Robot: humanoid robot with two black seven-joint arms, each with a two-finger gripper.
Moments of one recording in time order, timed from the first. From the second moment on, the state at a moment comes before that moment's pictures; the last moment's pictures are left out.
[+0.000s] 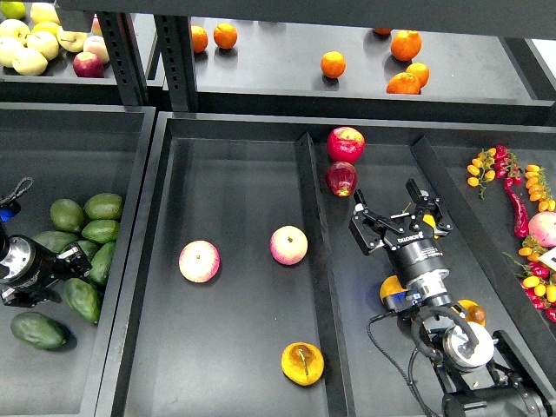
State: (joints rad) left arm -0.83 0.59 -0.06 -0.78 0.51 -0.49 0.49; right arm 0.11 0.01 1.29 1.14 0.27 0.37 -0.10
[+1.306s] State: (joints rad) left arm -0.33 0.25 -1.24 -0.81 -0.01 -0.49 0.49; right arm 0.10 0.01 1.19 1.12 0.26 0.38 -0.11
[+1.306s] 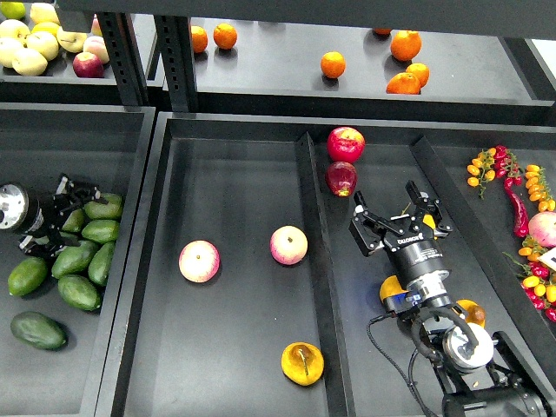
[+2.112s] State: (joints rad) left arm -0.13 0.00 -1.52 -0.90 -0.07 -0.49 0.49; right arm 0.45 -0.39 0.59 1.00 0.16 0.57 -0.49
